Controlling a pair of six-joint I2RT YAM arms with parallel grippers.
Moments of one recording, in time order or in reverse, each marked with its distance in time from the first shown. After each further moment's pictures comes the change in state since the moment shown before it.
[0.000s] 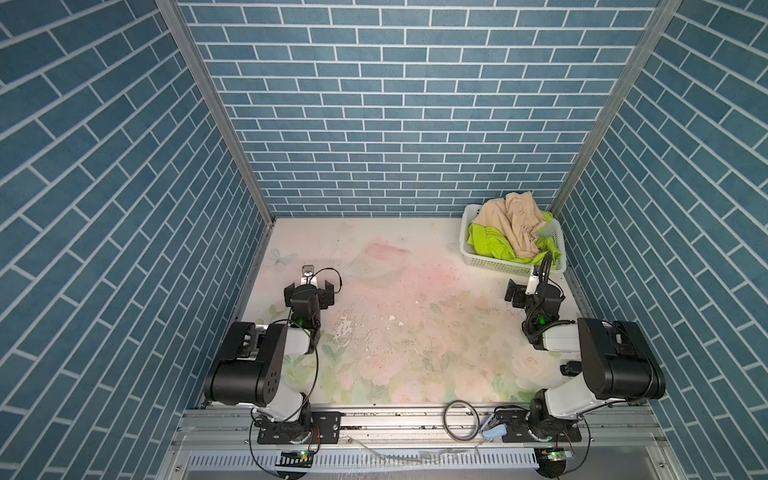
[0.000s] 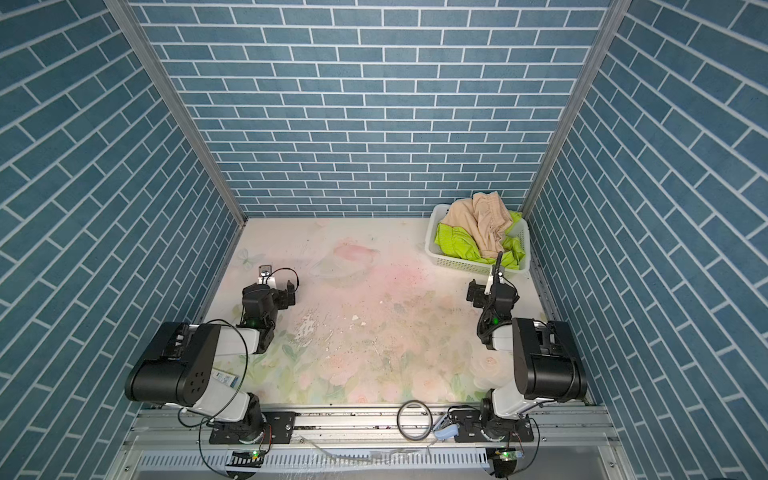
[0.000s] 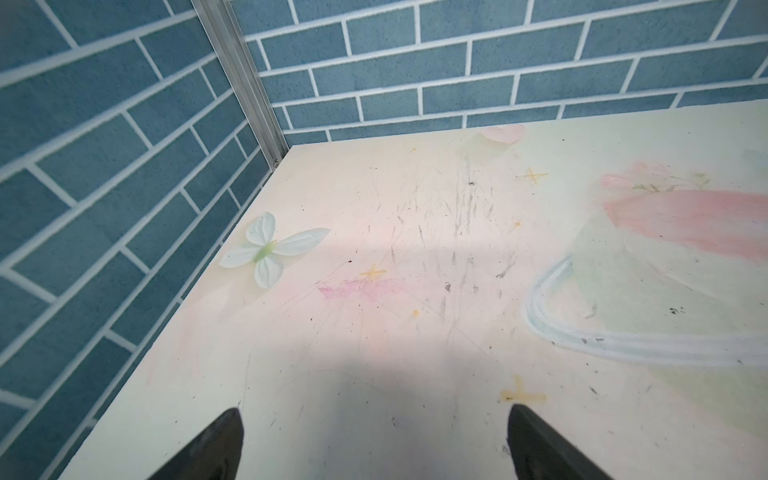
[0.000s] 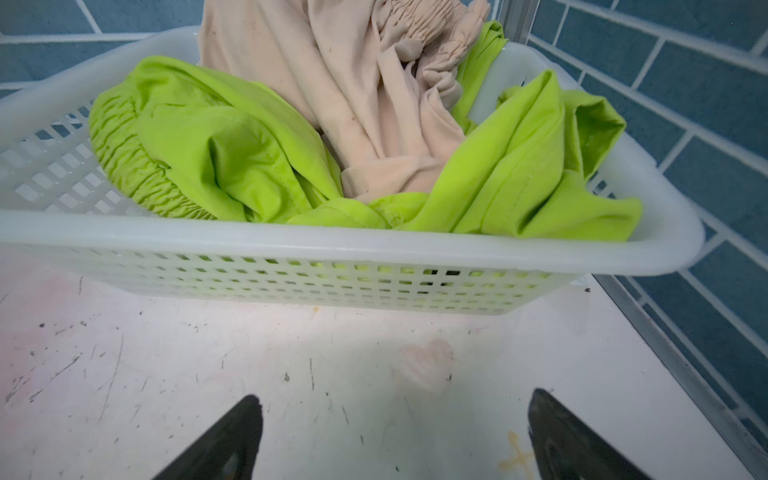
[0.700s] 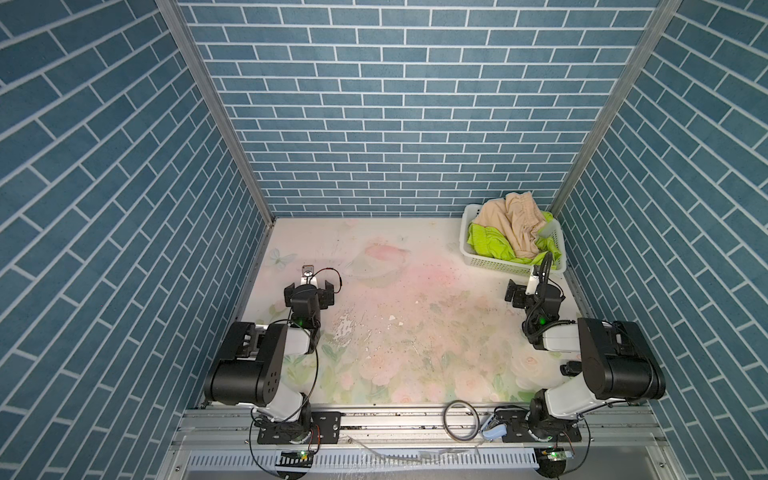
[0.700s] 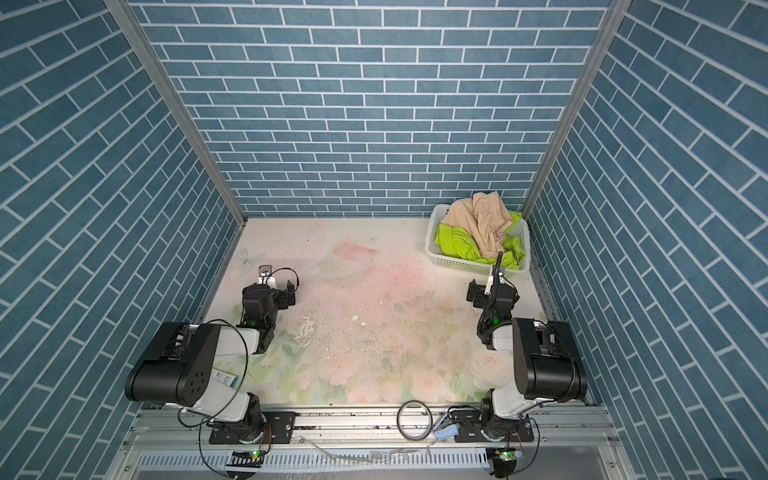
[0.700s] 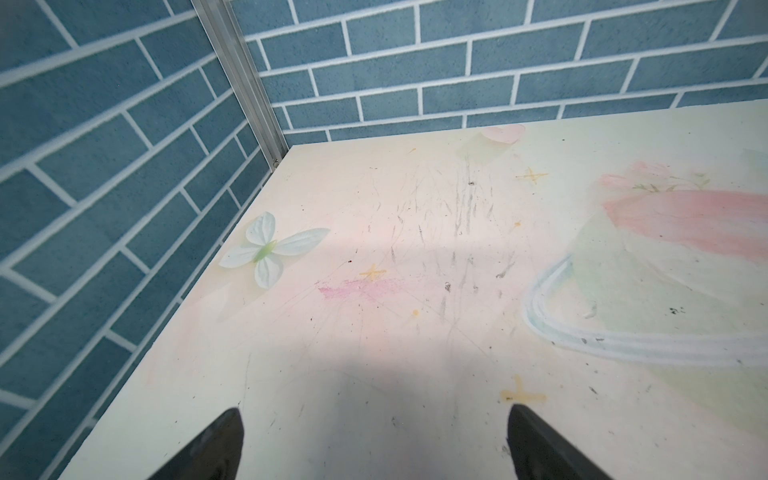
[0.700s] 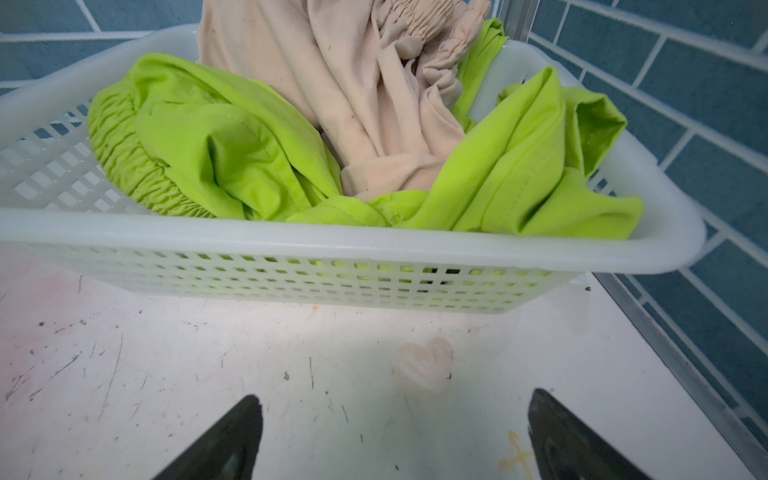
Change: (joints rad) left arm 0.000 0.000 0.000 0.000 0.000 0.000; right arm -0.005 0.000 0.000 -0.004 -0.004 0.000
